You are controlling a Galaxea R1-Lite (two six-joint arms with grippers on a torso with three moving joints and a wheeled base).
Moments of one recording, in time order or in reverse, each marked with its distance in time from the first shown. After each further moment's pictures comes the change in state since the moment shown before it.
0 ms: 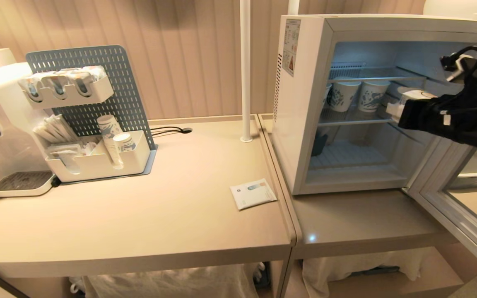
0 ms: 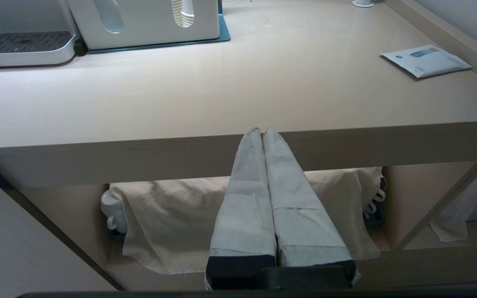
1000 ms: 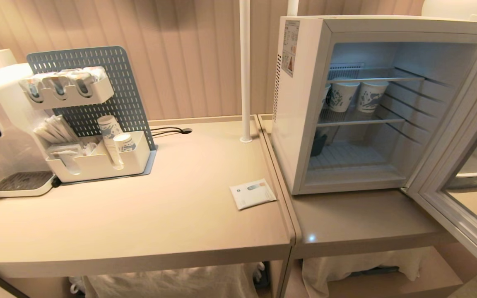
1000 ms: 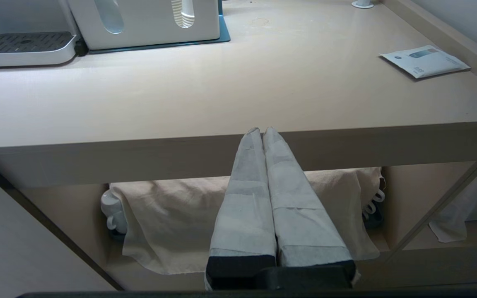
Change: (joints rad) left arm 0.000 0.000 0.000 0.000 0.000 -0.001; right arm -0.056 -1.088 0.487 0.423 -0.719 0.021
